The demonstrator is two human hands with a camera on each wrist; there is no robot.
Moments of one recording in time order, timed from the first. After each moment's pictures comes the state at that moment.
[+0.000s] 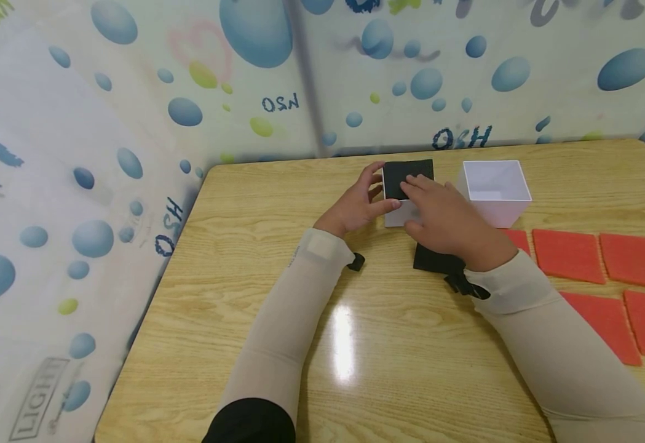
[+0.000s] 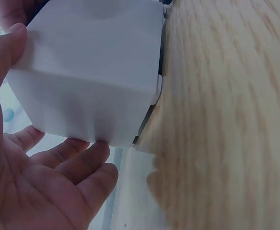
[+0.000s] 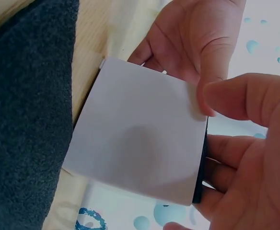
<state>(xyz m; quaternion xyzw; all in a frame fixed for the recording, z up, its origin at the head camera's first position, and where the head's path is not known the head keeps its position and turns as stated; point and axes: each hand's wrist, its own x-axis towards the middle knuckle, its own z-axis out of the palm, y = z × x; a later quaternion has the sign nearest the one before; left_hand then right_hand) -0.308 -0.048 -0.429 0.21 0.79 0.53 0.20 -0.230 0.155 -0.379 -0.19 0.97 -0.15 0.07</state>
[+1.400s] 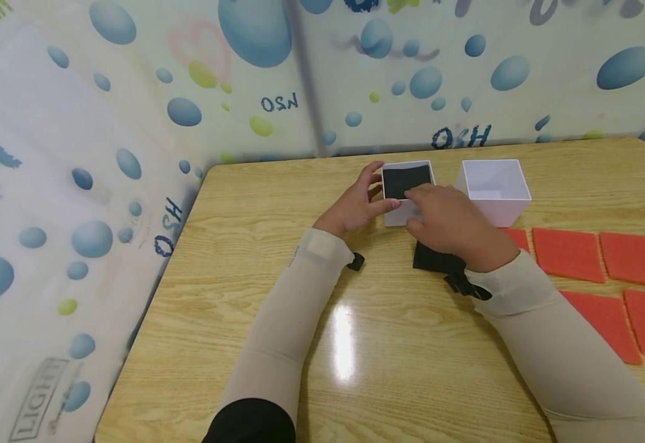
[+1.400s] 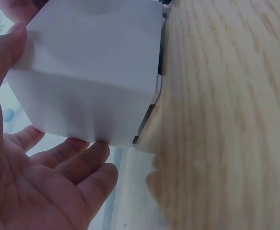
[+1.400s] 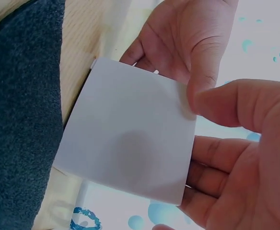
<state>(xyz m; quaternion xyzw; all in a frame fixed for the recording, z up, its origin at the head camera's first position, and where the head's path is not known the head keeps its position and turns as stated) -0.307 -0.047 -0.429 0.20 0.80 0.53 0.20 -0.225 0.153 -0.375 -0.18 0.97 -0.14 0.06</state>
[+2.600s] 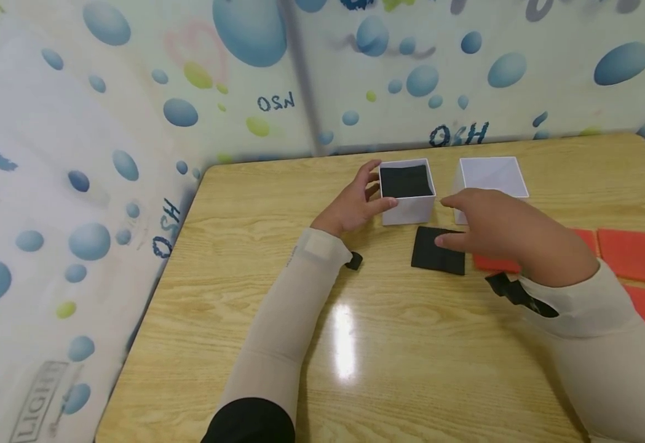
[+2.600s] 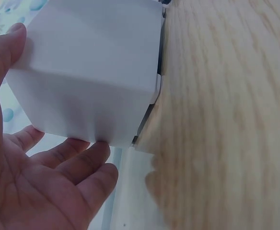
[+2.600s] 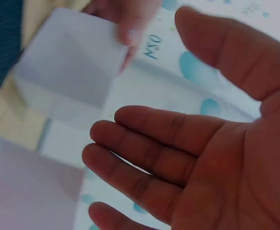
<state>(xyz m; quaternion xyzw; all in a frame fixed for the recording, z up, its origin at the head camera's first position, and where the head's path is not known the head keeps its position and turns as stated) -0.308 -0.046 -0.428 0.19 0.81 0.52 0.21 -0.197 0.206 -0.343 -0.14 0.97 -0.13 0.17</state>
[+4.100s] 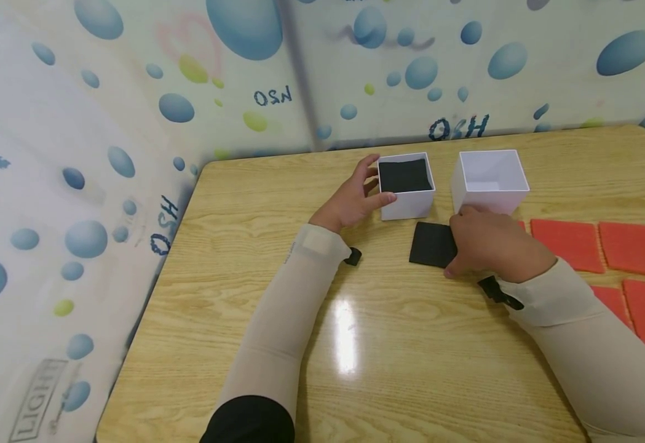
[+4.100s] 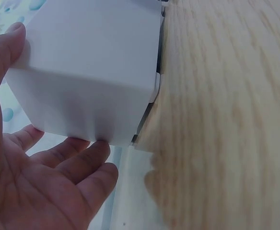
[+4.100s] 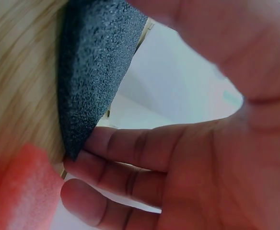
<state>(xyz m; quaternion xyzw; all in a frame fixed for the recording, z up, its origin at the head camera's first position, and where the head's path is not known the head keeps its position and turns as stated) -0.309 -0.044 -0.428 0.18 0.80 0.53 0.20 -0.197 0.202 -0.397 -0.11 0.98 -0.03 0.19</state>
